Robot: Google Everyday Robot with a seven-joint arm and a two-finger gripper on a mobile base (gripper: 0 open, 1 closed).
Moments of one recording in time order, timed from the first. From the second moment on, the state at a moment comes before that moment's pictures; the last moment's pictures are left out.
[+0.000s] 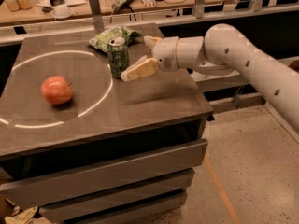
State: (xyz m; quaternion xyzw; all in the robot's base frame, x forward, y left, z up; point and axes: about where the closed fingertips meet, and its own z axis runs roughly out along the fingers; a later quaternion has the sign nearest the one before) arm 0.672 0.042 0.905 -0.48 0.63 0.33 0.52
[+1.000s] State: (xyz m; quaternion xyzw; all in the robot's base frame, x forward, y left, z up) arm 0.707 0.104 0.898 -0.49 0.58 0.39 0.52
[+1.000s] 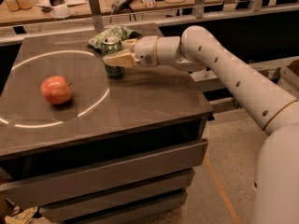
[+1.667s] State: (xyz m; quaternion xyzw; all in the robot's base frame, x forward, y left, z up) arm 0.710 0.085 0.966 -0.48 0.54 0.38 0.58
